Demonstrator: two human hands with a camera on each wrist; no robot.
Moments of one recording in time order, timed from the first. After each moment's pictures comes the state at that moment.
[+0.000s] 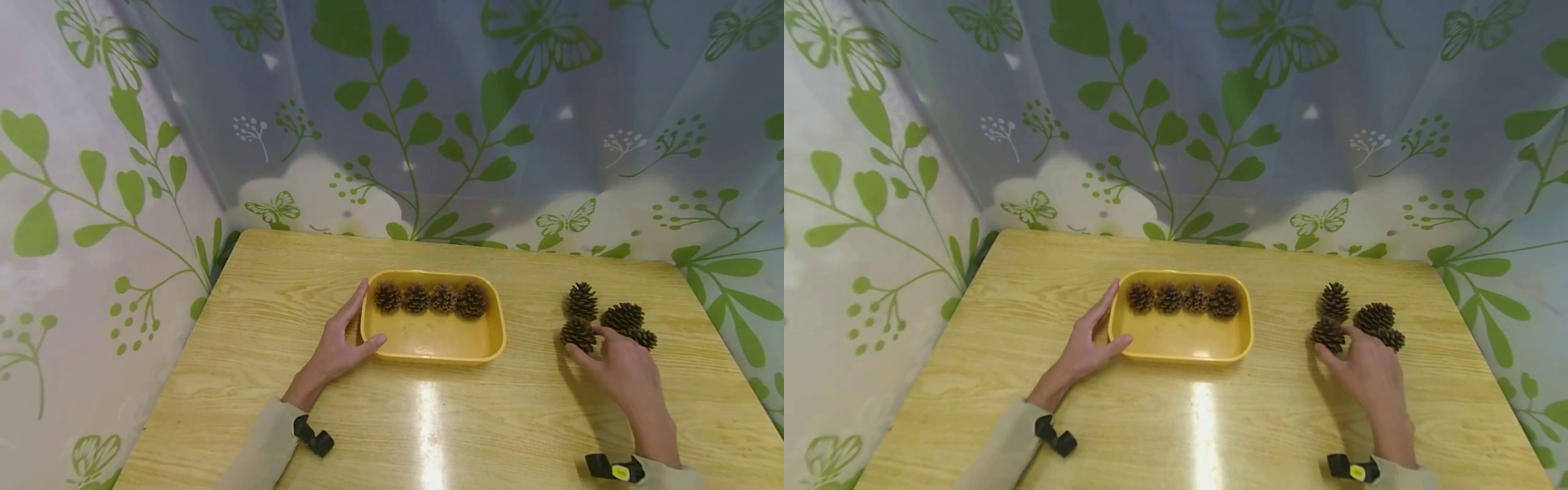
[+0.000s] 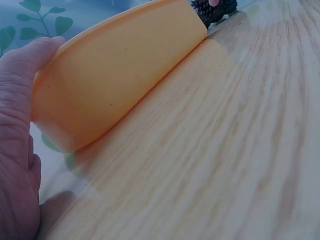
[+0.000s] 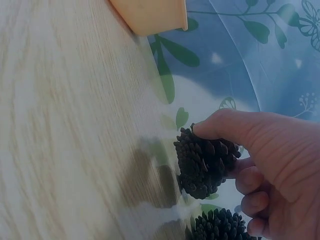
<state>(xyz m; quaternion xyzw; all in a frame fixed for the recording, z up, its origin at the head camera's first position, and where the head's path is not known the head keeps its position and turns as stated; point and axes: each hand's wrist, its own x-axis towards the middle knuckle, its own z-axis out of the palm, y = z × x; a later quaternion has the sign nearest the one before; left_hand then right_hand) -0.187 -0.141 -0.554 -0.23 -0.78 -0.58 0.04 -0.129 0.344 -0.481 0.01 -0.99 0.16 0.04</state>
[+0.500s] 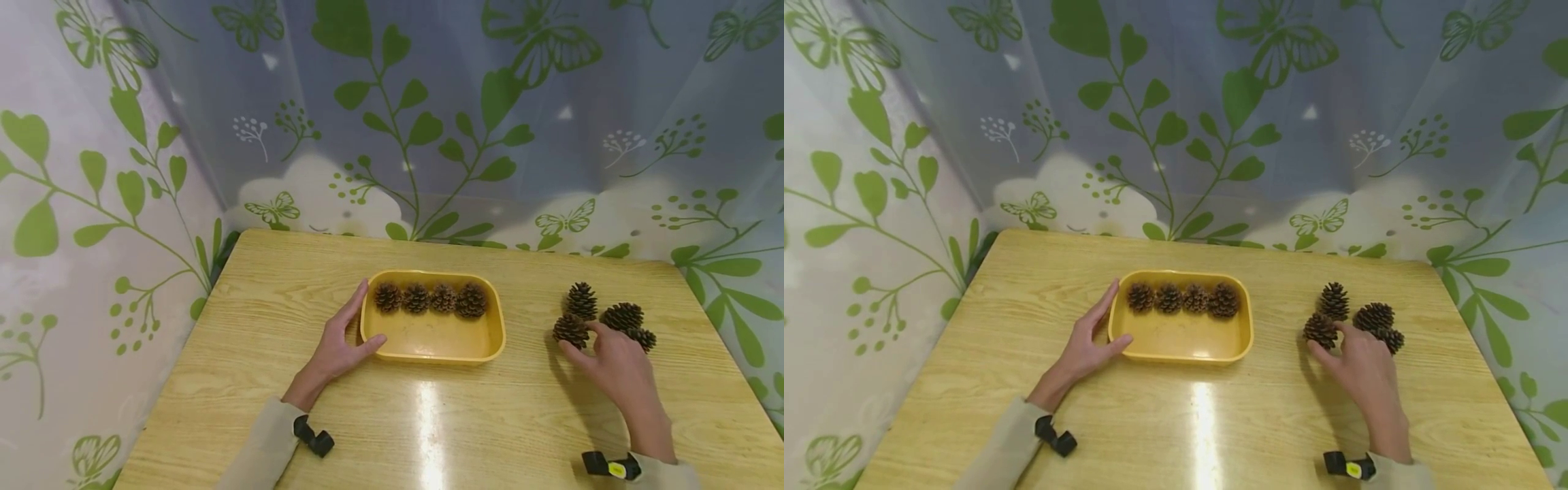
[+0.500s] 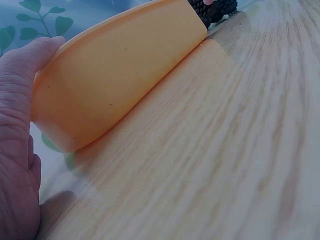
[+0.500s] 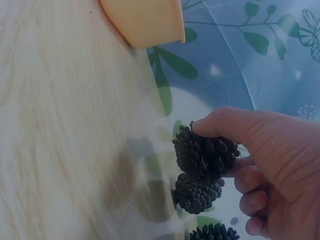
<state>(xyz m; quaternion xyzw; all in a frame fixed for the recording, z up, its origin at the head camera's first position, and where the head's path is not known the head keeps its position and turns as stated) -0.186 -0.141 -0.552 -0.23 -0.78 -0.59 0.04 -0.133 0.334 -0.475 0.02 -0.99 0.17 0.04</state>
